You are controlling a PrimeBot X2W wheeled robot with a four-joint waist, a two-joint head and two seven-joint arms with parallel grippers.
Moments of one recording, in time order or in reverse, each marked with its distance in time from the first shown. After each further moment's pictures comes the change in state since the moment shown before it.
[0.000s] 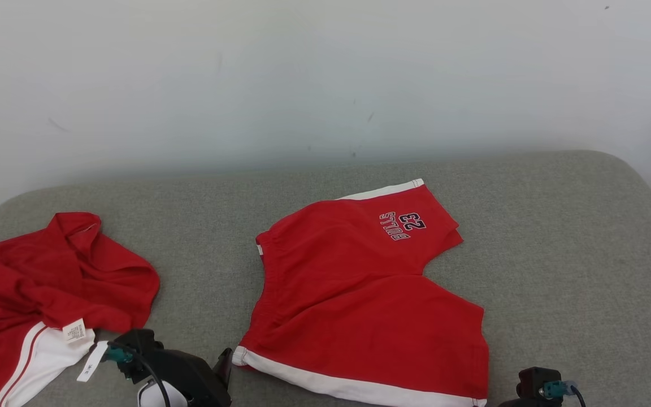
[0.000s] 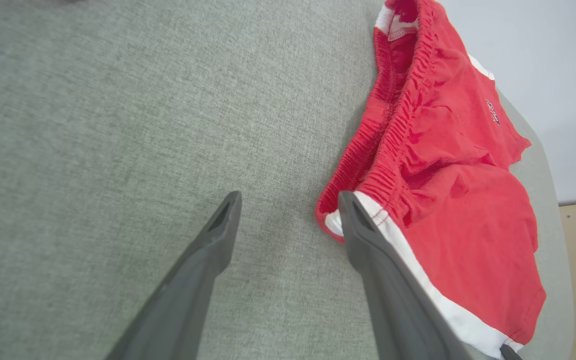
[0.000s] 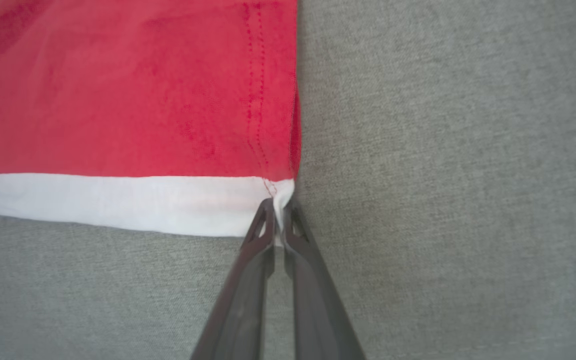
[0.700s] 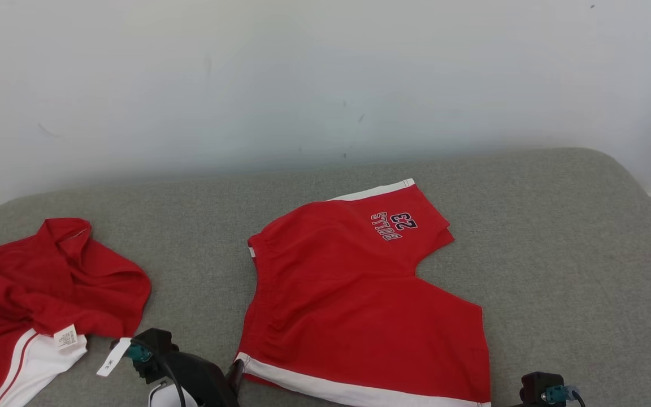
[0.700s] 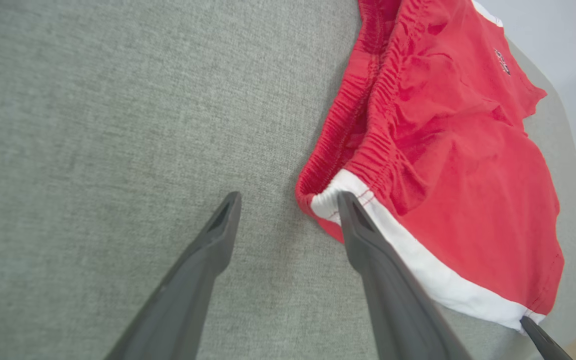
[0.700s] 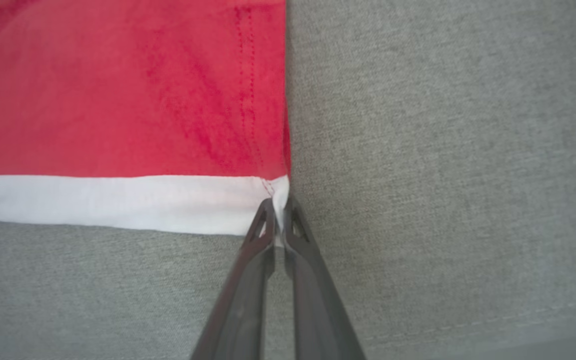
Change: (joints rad) left arm 0.006 -0.006 -0.025 -0.011 0.064 0.000 0.069; right arm 0.016 0.002 -0.026 0.006 -0.045 0.000 -0.005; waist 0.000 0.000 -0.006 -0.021
